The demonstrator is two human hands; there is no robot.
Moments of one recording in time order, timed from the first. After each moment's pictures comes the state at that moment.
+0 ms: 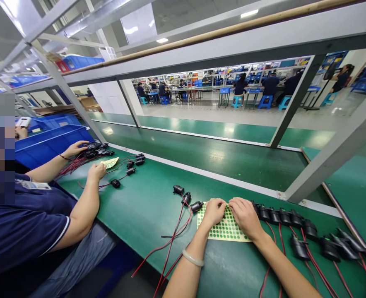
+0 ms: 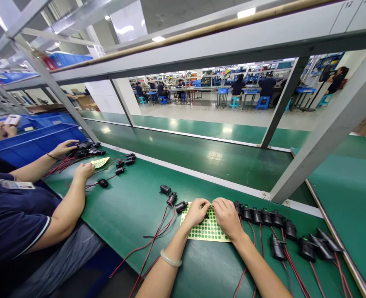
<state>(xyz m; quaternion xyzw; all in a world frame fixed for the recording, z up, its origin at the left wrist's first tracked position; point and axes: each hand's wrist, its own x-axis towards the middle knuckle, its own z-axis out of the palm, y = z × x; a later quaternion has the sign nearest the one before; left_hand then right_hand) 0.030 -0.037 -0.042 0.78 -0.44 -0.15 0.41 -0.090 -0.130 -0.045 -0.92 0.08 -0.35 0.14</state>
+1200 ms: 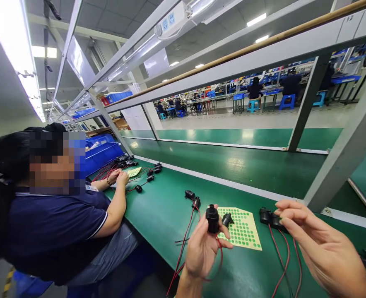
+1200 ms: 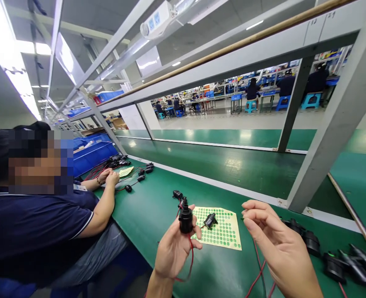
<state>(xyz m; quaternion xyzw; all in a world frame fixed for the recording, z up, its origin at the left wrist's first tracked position) -0.046 0.075 0.074 0.40 -0.19 -0.36 0.82 -0.182 -0.098 0.089 -0.71 0.15 -0.45 0.52</state>
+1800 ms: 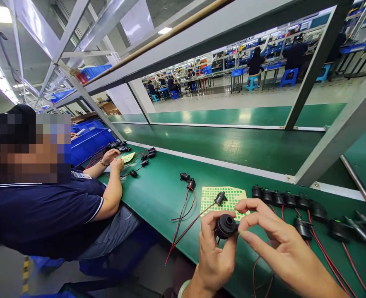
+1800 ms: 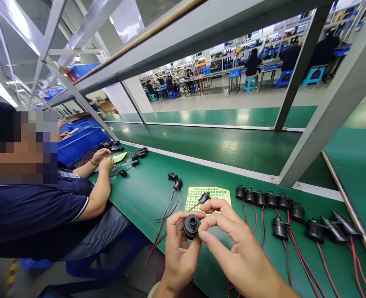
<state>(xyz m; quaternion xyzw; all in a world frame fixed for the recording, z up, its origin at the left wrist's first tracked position) -0.102 0.079 0.053 0.64 -0.32 -0.09 0.70 -0.183 -0.046 0.114 -0.82 0.03 -0.31 0.48</state>
